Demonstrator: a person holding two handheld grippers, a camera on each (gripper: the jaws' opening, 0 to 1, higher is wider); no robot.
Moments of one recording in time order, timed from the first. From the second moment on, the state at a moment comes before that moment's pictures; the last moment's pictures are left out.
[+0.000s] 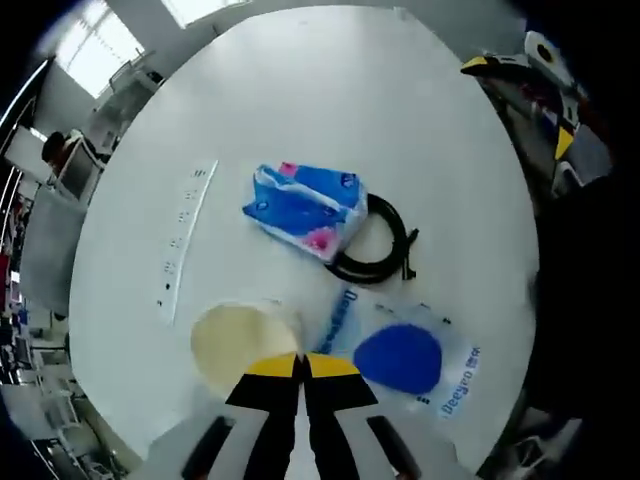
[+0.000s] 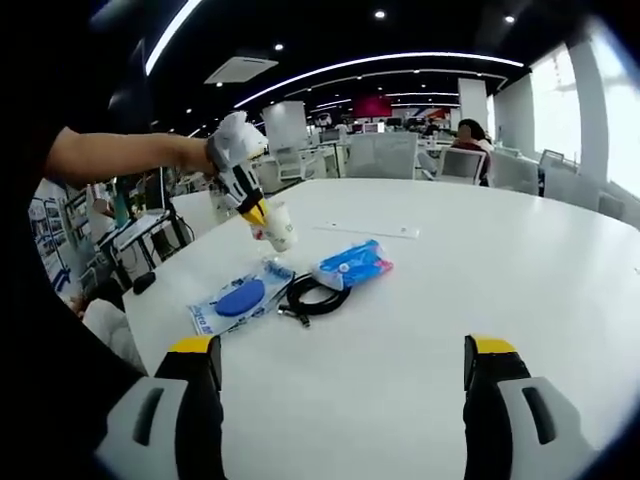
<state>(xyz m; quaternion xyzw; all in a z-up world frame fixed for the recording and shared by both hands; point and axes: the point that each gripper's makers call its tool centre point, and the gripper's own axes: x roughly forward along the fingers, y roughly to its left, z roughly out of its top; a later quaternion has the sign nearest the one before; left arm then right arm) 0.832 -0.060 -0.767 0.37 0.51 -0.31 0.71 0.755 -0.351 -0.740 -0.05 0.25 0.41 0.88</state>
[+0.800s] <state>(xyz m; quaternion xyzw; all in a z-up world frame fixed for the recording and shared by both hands) 0.835 -0.045 -0.810 0.42 0.56 -0.32 0.63 0.749 -0.358 -0.746 -0.06 0.26 0.39 0.88</state>
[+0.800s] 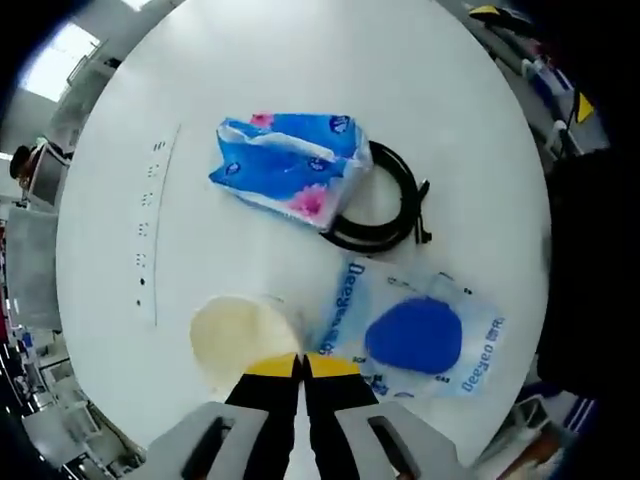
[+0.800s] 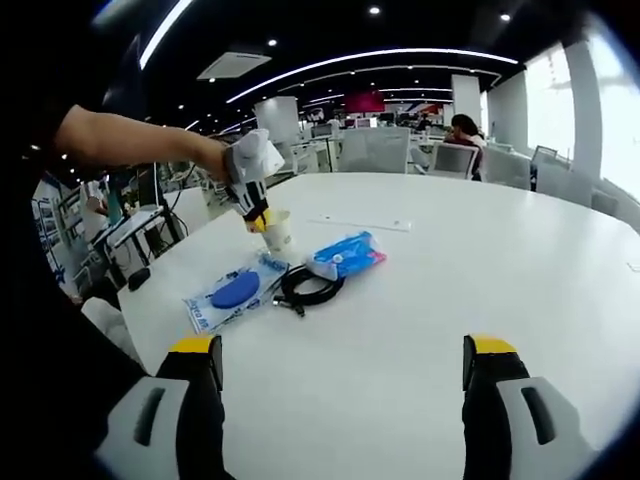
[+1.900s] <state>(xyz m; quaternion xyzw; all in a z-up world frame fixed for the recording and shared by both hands) 0.843 -0.042 -0.814 0.42 0.55 -0.32 0.65 0.747 -0.360 -0.757 -0.06 0.28 0.39 0.88</state>
